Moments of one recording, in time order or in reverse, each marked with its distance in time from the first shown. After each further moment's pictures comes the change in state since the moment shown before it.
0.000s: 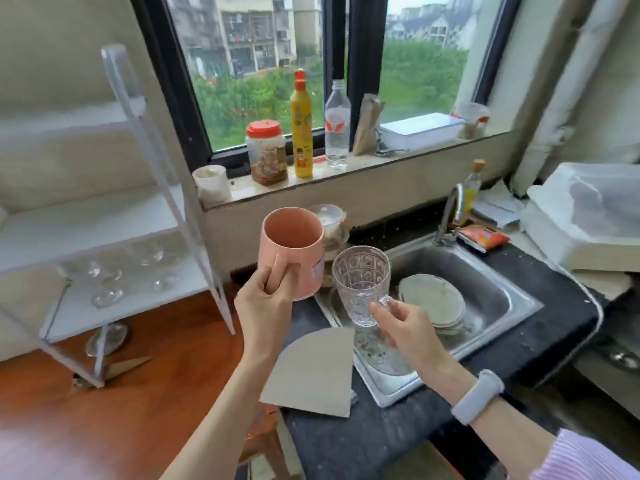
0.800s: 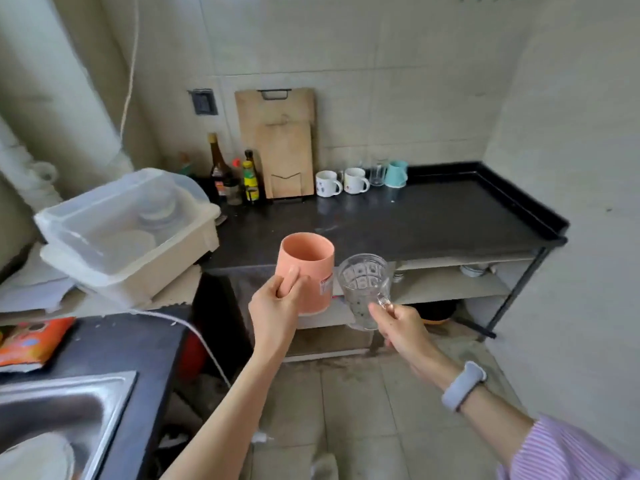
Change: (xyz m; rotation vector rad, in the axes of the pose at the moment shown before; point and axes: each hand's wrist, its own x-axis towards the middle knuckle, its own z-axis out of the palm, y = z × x) left_hand -0.370 0.130 0.575 -0.222 -1.223 -0.023; right_hand -0.250 0.144 -0.537 -0.003 1.232 0.421
